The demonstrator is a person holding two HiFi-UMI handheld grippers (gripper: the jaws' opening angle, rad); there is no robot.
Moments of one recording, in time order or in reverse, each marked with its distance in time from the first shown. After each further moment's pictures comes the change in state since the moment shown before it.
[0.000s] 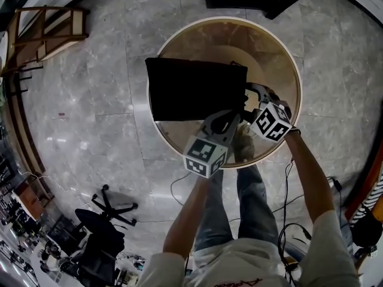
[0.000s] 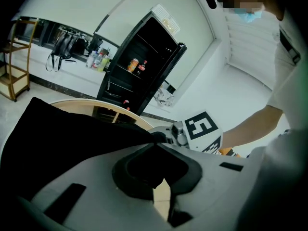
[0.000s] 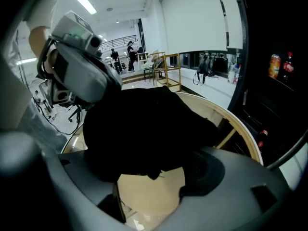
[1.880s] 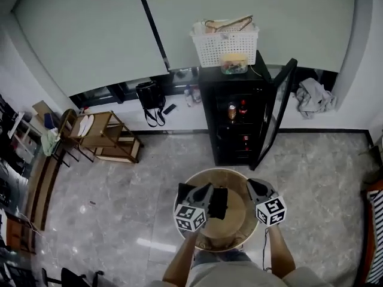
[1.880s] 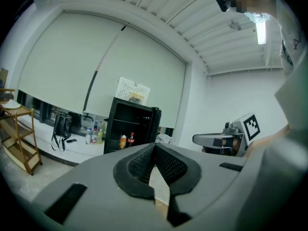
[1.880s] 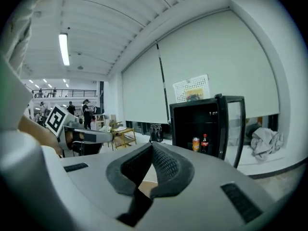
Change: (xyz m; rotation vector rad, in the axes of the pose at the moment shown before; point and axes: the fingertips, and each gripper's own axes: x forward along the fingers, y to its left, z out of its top) left arm -0.193 -0.189 0.251 0.340 -0.474 0.154; right arm -0.425 0.012 0.228 0.255 -0.677 -0.553
